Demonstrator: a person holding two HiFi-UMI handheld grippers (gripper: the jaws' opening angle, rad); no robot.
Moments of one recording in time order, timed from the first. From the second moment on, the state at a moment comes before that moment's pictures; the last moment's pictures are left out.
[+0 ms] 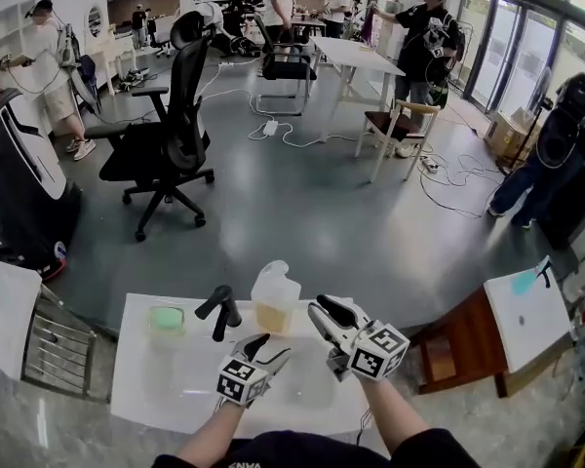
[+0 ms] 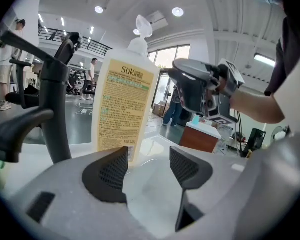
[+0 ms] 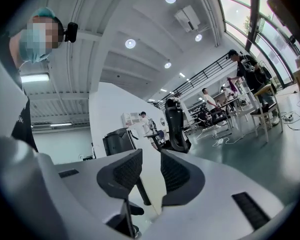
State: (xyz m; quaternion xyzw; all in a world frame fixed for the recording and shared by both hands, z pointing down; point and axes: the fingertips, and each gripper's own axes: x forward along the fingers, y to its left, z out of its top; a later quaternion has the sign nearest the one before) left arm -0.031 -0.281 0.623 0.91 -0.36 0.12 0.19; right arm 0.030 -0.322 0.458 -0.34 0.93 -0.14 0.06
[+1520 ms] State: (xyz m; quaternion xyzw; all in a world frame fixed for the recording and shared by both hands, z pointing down) left arm -0.025 -0.103 0.535 0.90 -0.43 0.06 0.08; right arm 0.101 -0.121 0.517 -0.37 0.91 -0.19 0.05
